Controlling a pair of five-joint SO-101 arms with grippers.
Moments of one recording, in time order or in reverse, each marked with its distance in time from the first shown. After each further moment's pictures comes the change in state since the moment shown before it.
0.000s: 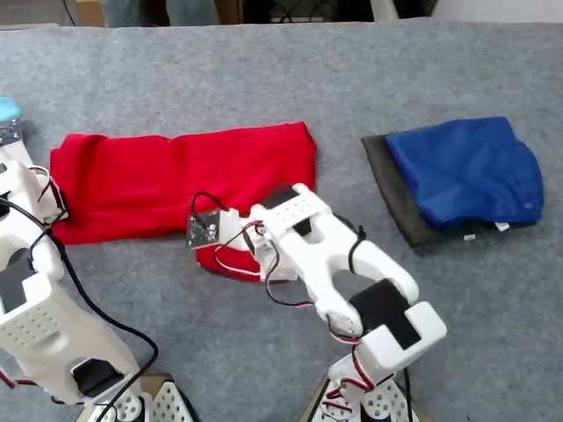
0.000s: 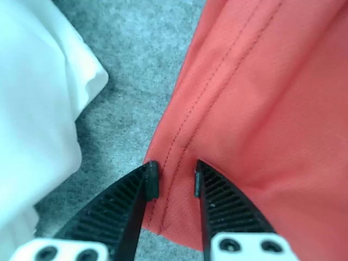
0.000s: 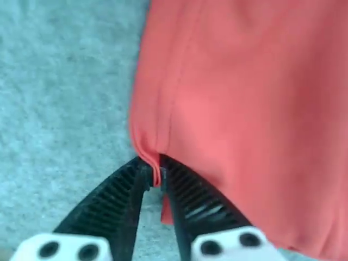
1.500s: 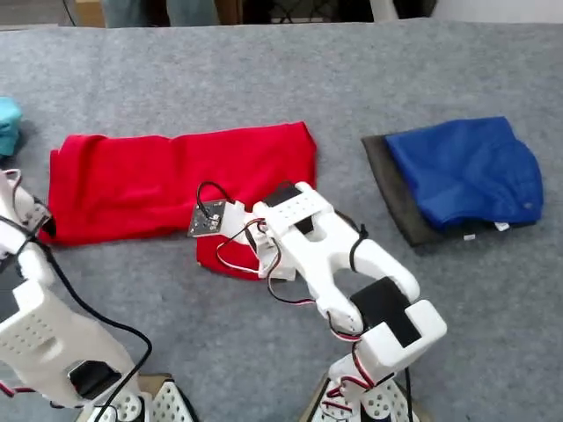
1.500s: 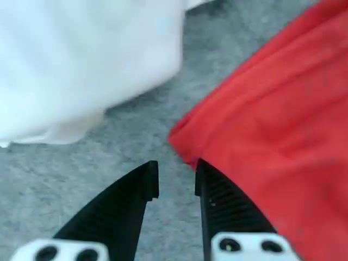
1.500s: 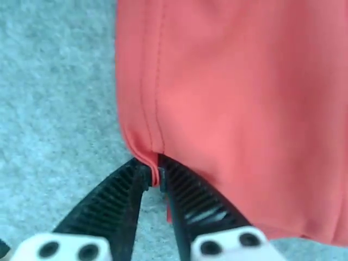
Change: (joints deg) left arm -4.7 -2.4 -8.8 23.2 23.0; right arm 0.8 0.4 -0.1 0.0 -6.7
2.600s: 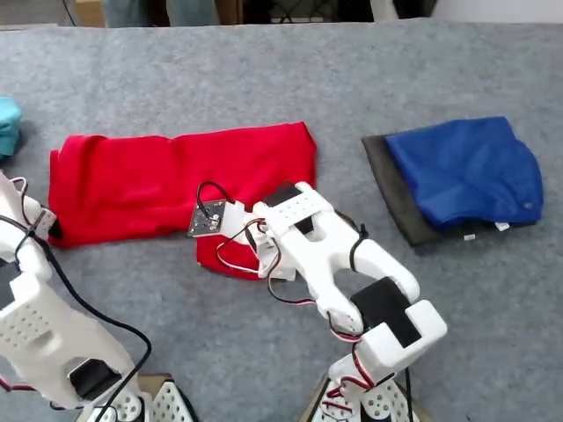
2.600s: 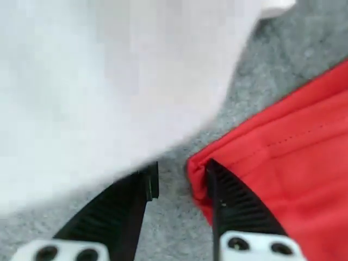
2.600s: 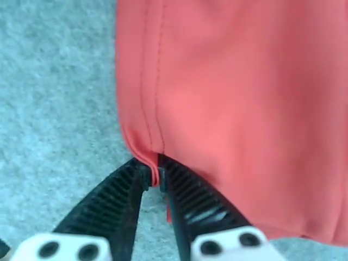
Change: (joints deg) left arm -0.5 6.2 3.6 -9.0 9.4; right arm 0.0 0.0 0.0 0.0 0.0
